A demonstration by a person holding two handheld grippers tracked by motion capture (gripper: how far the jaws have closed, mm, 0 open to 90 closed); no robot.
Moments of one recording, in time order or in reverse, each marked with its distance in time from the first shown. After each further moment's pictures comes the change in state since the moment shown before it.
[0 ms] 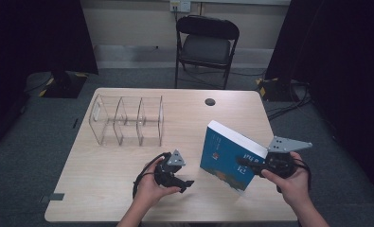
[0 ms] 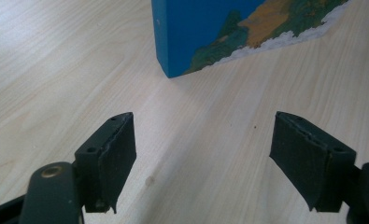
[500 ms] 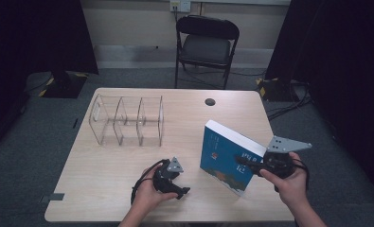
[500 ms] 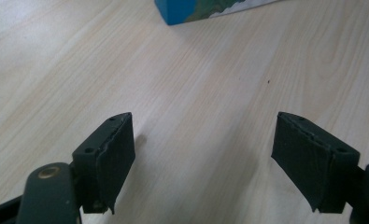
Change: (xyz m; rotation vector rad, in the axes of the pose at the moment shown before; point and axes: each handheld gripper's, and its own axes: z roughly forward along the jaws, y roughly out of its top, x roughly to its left) left arm 0.002 -0.028 0.014 0.058 -0.004 -0.015; right arm 0.005 0.004 0.003 -0.031 -0.011 -0.009
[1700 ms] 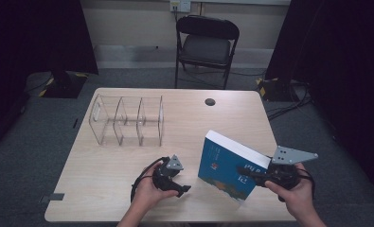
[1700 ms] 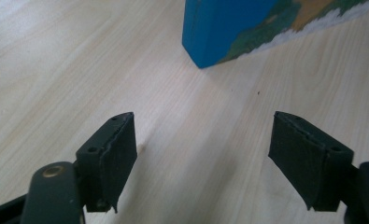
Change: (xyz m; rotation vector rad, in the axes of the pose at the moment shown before) left arm 0.001 0.014 -0.006 -0.018 -0.040 -0.008; right arm 0.014 -0.014 -0.016 -0.011 0.067 -0.018
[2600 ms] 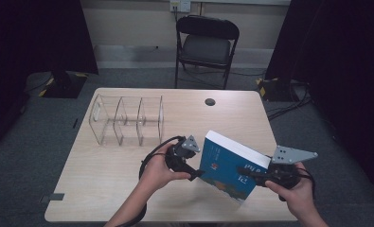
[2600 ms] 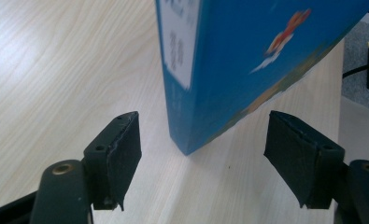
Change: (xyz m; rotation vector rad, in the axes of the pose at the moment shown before) left arm -0.009 0.088 -0.030 0.003 -0.052 0.156; right arm -0.002 0.001 0.000 0.010 0.012 -0.007
